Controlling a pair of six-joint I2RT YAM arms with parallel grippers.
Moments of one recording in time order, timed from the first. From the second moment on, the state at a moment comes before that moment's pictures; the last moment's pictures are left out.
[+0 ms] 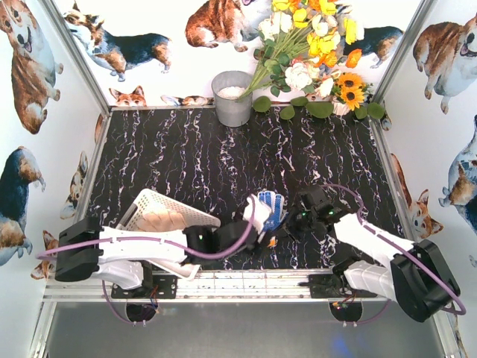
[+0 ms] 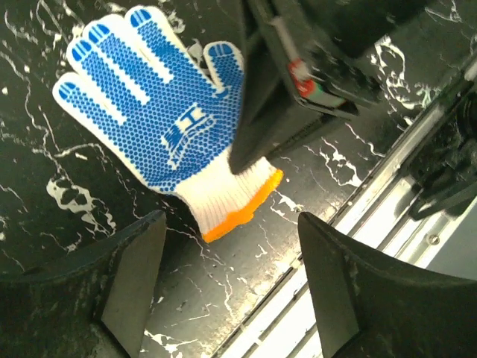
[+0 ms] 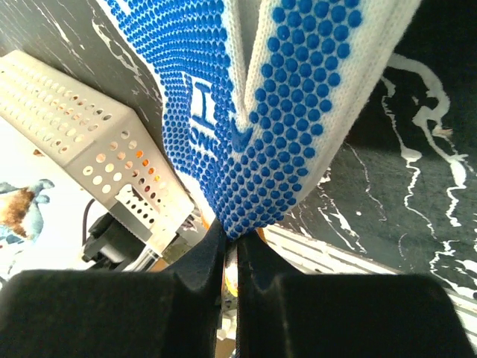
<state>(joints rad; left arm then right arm) -1.34 1.35 0.80 -0.07 -0.39 -0.51 0.49 1.10 0.44 -0.34 -0.48 1.21</state>
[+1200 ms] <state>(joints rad) -1.54 1.74 0.79 0.22 -0.72 0.13 0.45 1.20 0.48 -0.32 -0.65 1.31</state>
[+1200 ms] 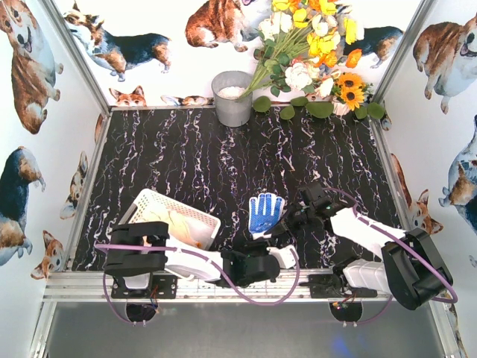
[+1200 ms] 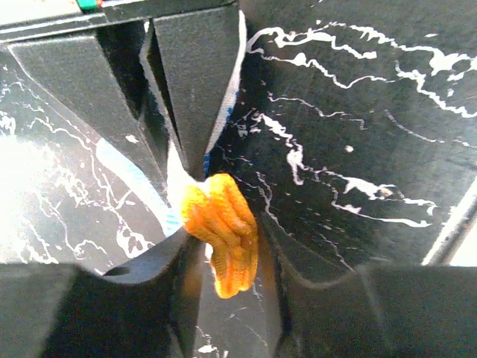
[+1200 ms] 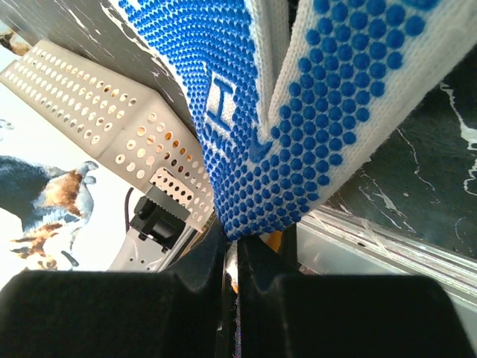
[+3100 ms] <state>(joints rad) -1.39 1.52 0.76 0.13 -0.31 -0.21 0.51 1.26 0.26 0.16 -0.43 1.50</state>
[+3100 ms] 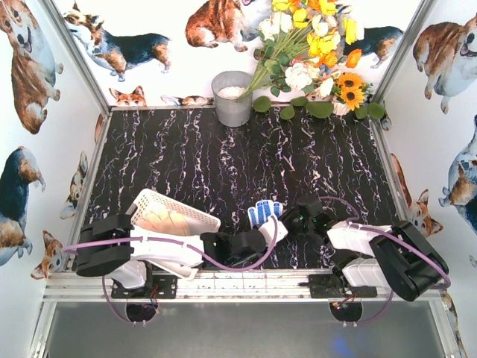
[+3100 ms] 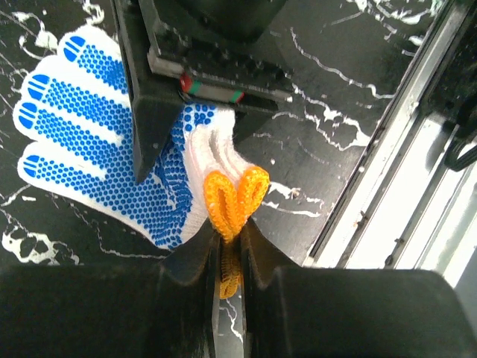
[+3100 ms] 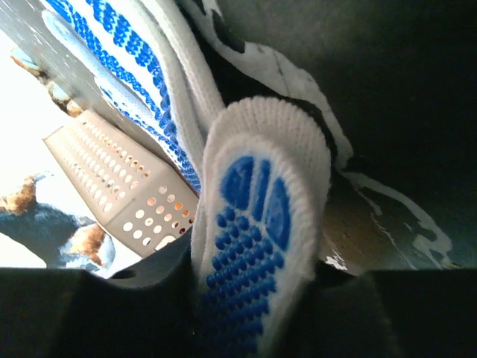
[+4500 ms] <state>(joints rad) -0.80 1.28 0.58 0.24 0.24 -1.07 0.47 0.98 0.32 0.13 -0.50 1.47</state>
